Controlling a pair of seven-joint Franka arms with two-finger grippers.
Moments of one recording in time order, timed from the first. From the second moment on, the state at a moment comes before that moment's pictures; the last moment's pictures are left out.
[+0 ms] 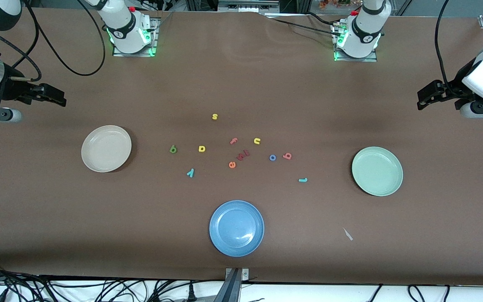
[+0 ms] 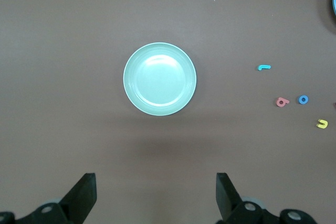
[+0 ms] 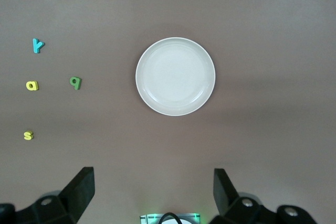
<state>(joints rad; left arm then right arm) 0.00 0.01 -0.06 -1.60 0.02 1.57 -0.07 0.05 0.05 -0.02 -1.63 -0.01 1.53 0.08</state>
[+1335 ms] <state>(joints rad) -0.01 0.01 -0.06 -1.60 0.02 1.56 -0.04 0.05 0.06 -0.02 -1.63 -0.01 1.53 0.08</state>
